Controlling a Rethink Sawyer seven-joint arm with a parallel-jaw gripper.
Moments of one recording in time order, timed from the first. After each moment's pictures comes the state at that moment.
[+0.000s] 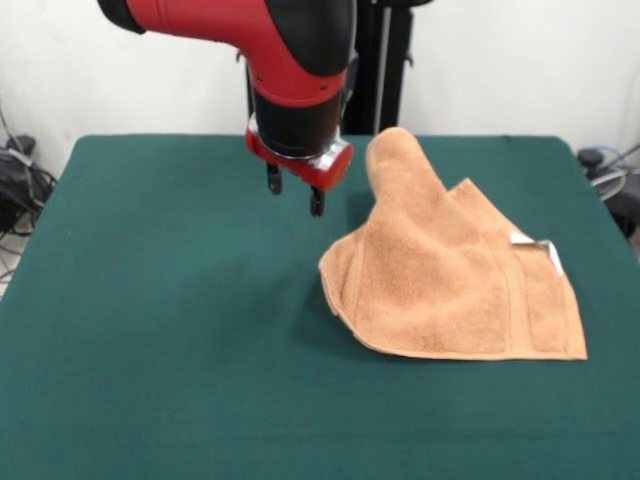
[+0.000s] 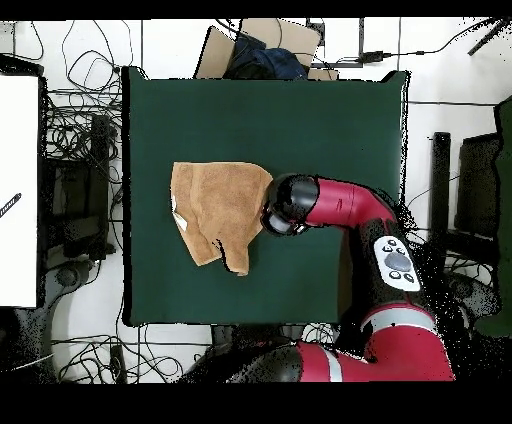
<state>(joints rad) -0.39 -0.53 0.09 1.57 -0.23 0.82 2.14</state>
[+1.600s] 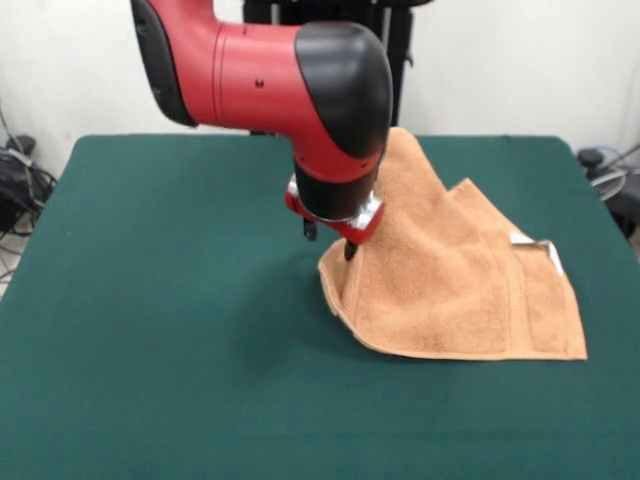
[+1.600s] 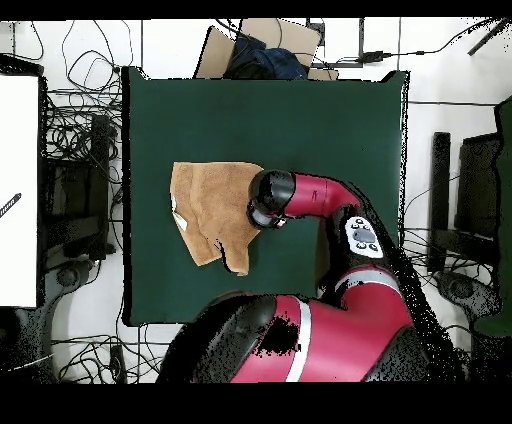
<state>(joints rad) -0.33 -0.35 0.09 1.47 -0.20 0.79 2.14</state>
